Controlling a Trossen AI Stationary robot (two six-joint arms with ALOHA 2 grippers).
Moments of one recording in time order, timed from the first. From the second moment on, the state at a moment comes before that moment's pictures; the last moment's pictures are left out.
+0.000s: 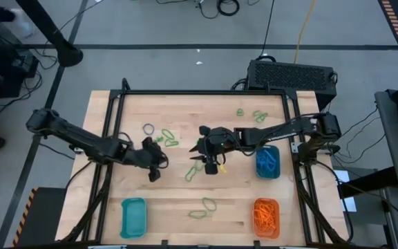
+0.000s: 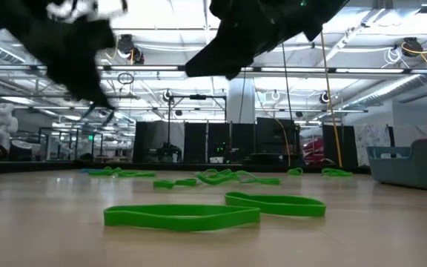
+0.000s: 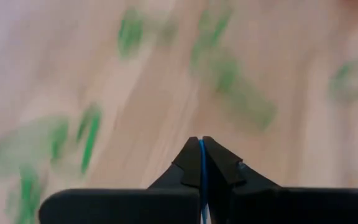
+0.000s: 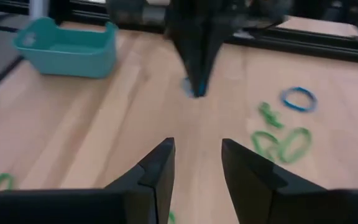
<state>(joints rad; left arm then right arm) -0.29 1.11 0.54 -0.24 -0.34 -0.48 0.02 1.72 1.12 0.11 -0.08 -0.10</state>
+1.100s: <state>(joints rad) -0.29 0.98 0.55 0.20 -0.34 -0.22 0.02 1.91 1.22 0.50 -0.21 -0.07</state>
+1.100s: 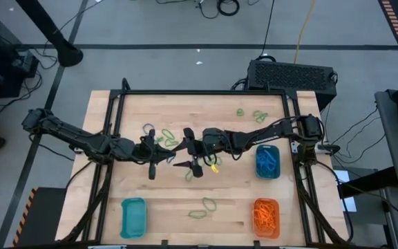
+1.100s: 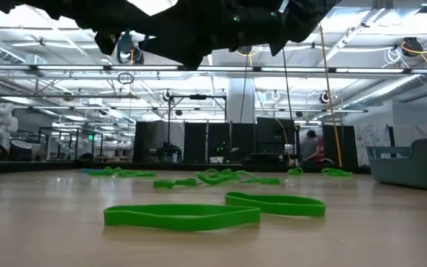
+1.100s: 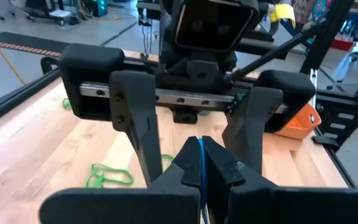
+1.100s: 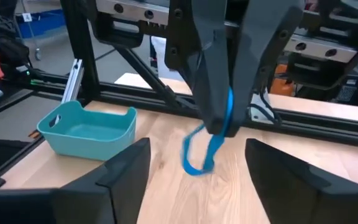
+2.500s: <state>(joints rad) -0.29 0.97 0.55 -0.22 -0.43 -0.27 0.04 1.62 1.22 -0.42 0.03 0.15</state>
